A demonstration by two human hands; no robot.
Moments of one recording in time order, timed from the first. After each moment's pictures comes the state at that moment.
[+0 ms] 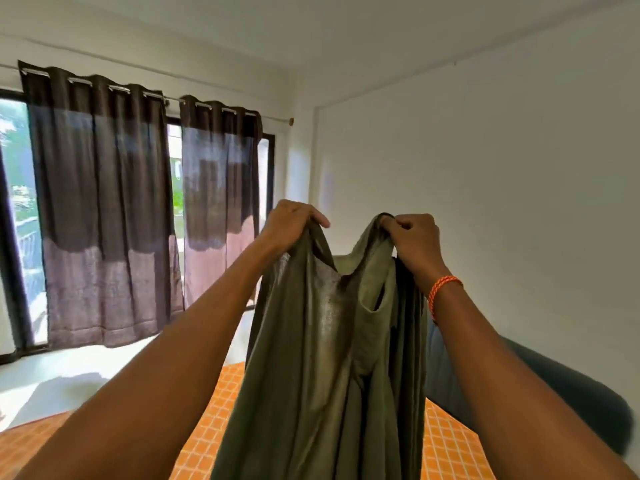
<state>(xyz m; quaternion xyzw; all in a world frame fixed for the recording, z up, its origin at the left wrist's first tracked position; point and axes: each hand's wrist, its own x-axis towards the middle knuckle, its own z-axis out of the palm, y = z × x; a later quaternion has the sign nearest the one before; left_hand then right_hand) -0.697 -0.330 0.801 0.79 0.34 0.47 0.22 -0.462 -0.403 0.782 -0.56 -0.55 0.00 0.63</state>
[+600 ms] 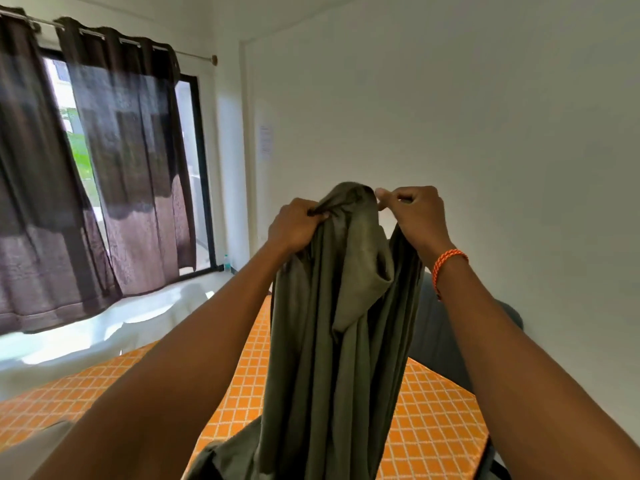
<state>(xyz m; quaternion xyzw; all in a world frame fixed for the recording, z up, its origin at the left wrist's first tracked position) -0.510 -0.340 0.721 0.82 0.34 0.38 0.27 -0.329 -0.485 0.744 -0.61 -0.51 -0.04 0.60</state>
